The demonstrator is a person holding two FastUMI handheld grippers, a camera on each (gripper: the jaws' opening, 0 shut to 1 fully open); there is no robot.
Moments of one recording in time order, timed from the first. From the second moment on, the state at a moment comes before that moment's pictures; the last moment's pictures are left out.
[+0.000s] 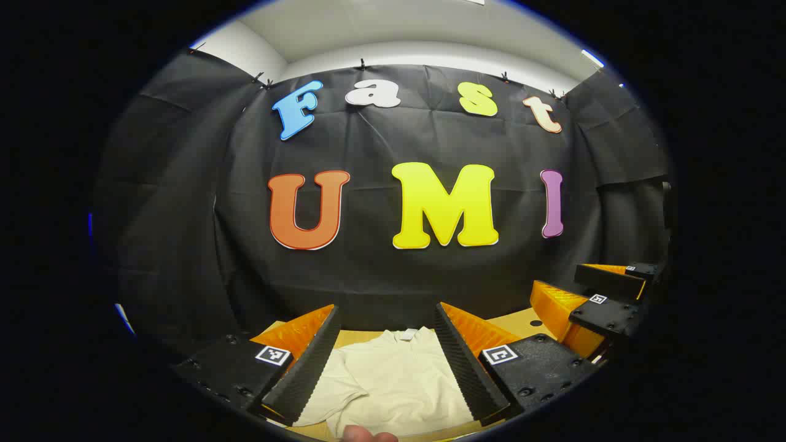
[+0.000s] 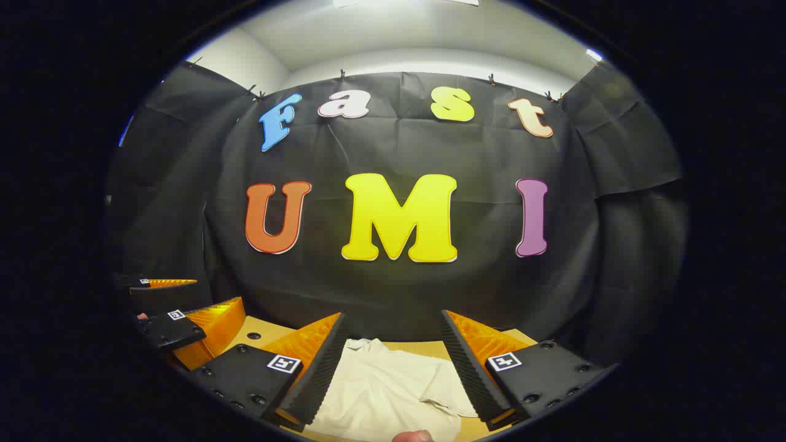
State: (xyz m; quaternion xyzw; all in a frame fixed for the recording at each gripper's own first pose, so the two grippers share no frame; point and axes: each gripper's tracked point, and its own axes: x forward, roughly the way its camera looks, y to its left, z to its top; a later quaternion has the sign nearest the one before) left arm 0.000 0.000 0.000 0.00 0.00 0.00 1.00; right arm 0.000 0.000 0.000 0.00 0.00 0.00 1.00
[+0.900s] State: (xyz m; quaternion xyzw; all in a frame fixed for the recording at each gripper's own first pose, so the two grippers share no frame) left arm -0.006 -0.004 0.007 -0.01 0.00 0.02 1.00; right arm -0.002 -0.013 0.009 0.02 0.00 0.00 1.00
